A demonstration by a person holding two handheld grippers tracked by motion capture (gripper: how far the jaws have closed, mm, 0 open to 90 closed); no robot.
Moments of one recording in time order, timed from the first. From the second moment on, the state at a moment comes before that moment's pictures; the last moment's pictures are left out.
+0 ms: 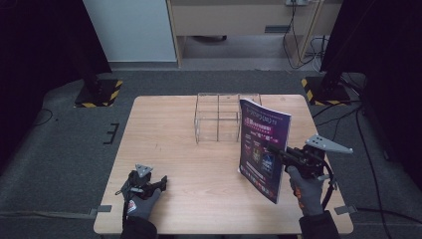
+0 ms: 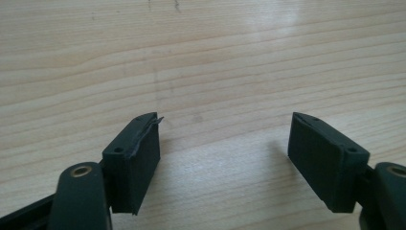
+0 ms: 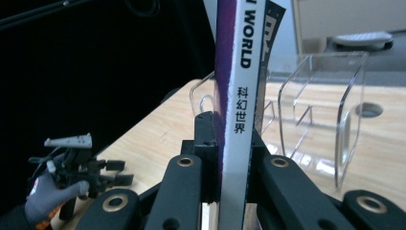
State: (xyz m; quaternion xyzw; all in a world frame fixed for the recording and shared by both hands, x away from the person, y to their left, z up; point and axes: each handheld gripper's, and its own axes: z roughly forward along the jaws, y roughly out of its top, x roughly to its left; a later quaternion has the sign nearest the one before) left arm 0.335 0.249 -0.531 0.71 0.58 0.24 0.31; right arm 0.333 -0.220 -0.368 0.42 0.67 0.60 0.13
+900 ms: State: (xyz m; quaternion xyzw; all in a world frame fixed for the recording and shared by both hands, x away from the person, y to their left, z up) left arm 0.338 0.249 -0.535 0.71 0.58 0.25 0.30; right arm 0.357 -0.221 -0.341 0.43 0.63 0.61 0.21
